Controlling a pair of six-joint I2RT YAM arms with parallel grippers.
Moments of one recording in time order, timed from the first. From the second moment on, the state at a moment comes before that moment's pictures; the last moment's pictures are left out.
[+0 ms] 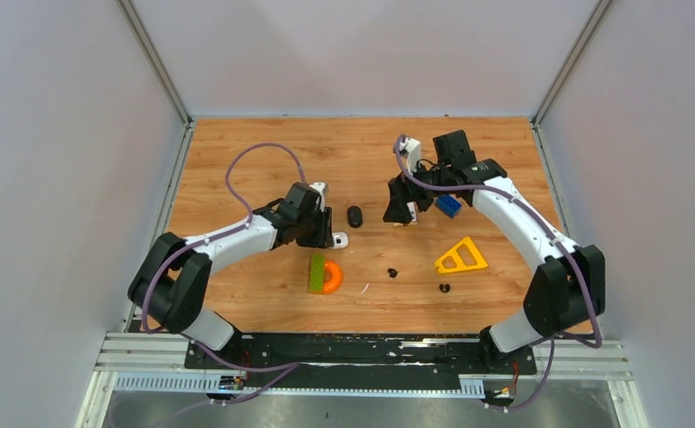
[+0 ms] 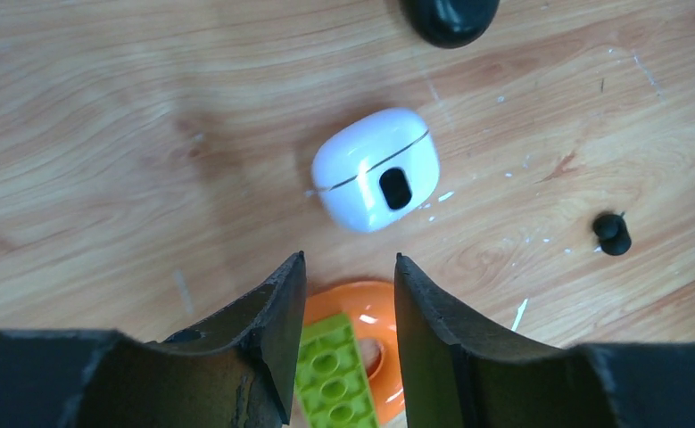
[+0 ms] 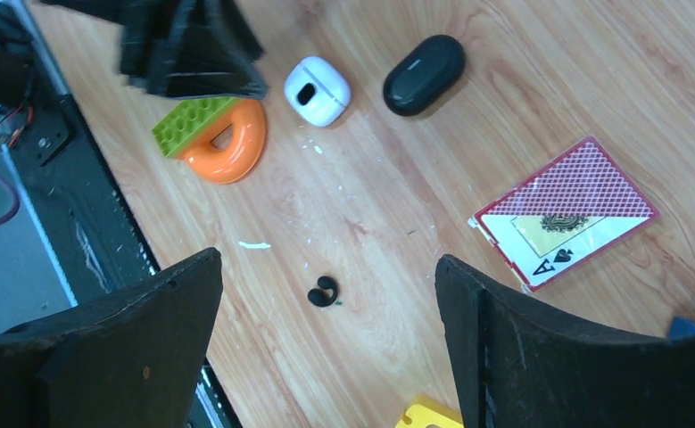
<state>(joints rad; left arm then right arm) -0.59 1.55 0.86 -0.25 0.12 -0.48 0.37 1.49 1.28 -0.67 -0.68 -0.25</state>
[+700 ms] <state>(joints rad) -0.59 0.71 0.63 -0.40 0.02 -0.45 0.69 2.02 1.69 -0.69 -0.18 -0.07</state>
